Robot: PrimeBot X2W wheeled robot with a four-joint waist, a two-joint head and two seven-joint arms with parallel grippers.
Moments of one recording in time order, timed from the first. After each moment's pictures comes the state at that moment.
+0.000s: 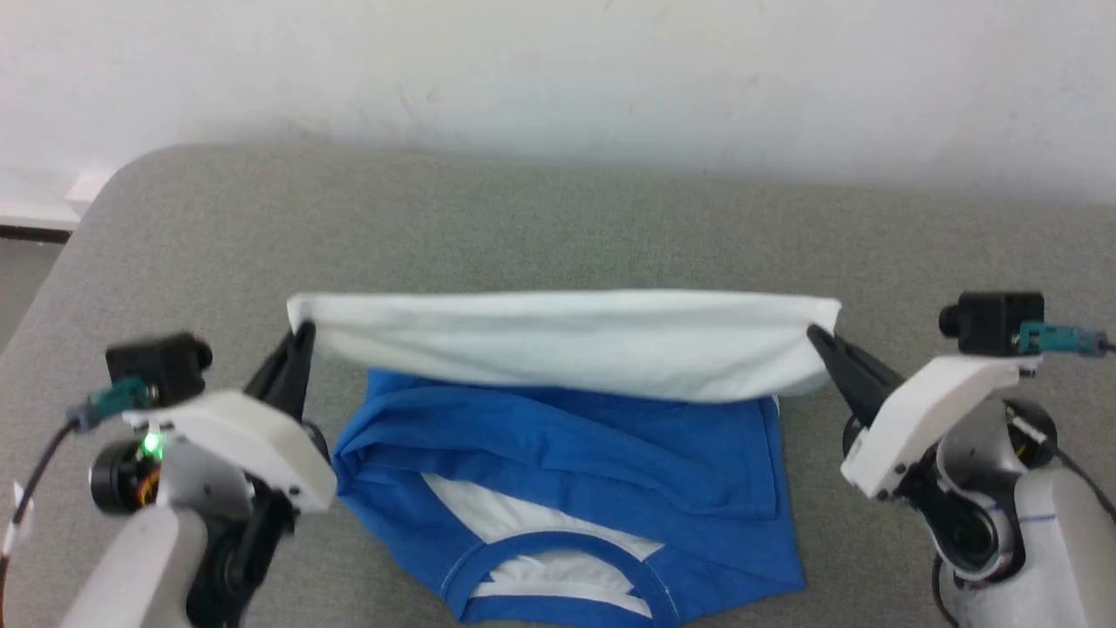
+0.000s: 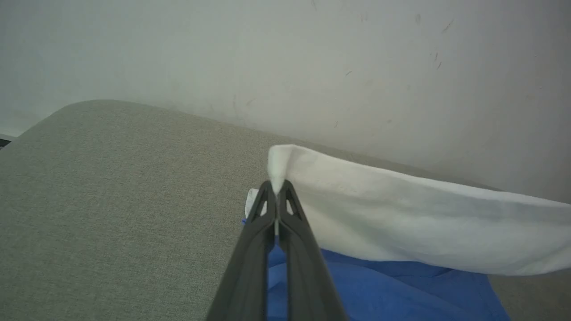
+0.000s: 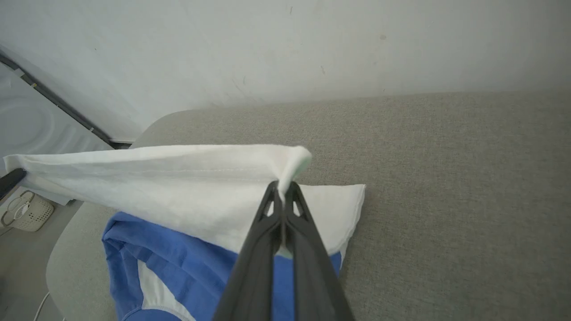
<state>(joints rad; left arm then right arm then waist) -0.24 0.48 -0.30 0.00 -0.76 0.19 0.13 -0.24 -0.10 0.03 0.08 0.53 0.13 0.45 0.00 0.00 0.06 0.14</state>
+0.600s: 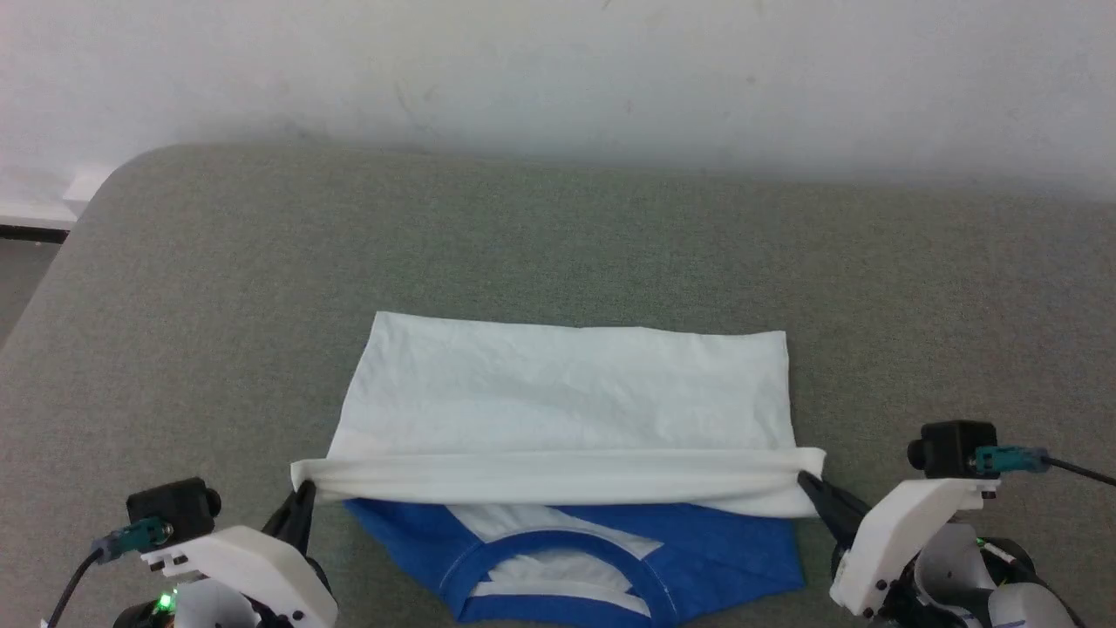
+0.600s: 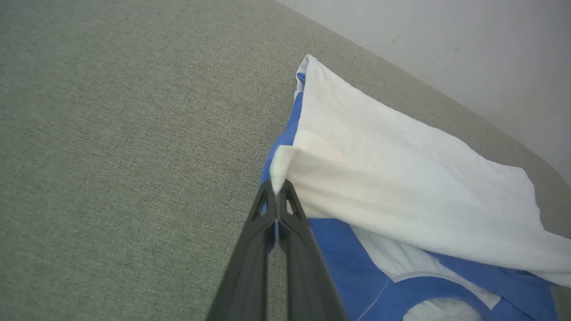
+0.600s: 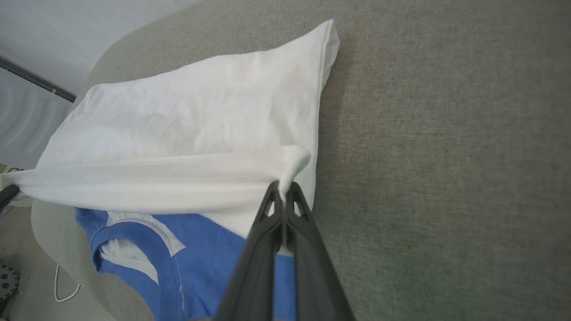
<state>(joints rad) 0.02 0.44 -0.28 0.04 -0.84 0.24 0.10 -0.03 -0.06 0.00 0.13 0.50 0.13 0.48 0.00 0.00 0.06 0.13</state>
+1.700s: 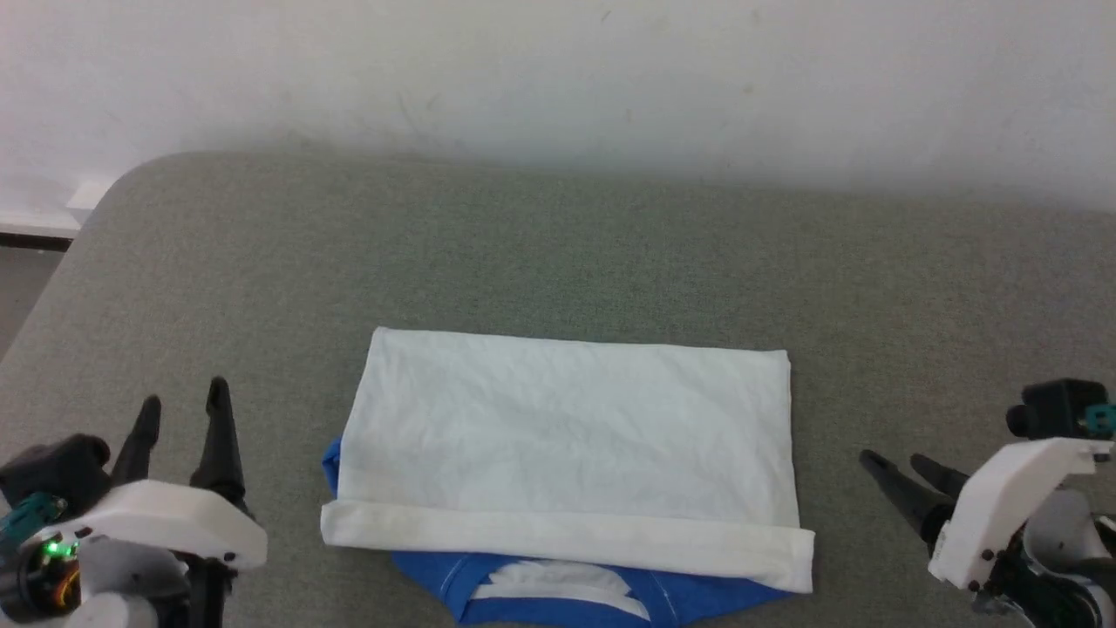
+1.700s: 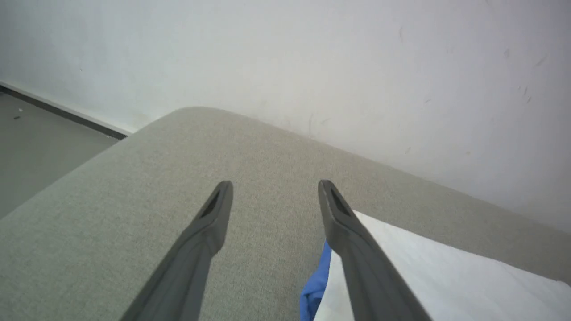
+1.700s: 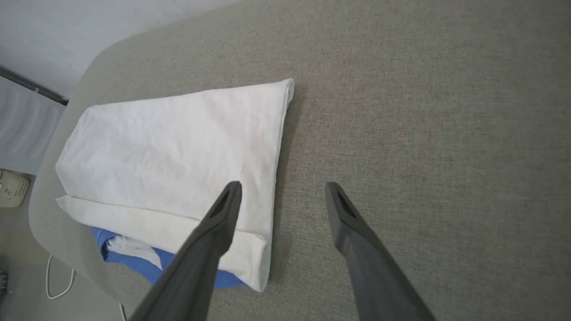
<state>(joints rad) 0.01 0.51 -0.19 -0.09 -0.76 0.36 -0.02 0.00 -0.12 -0.16 -0.11 0.56 0.13 0.77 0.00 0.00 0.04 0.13</state>
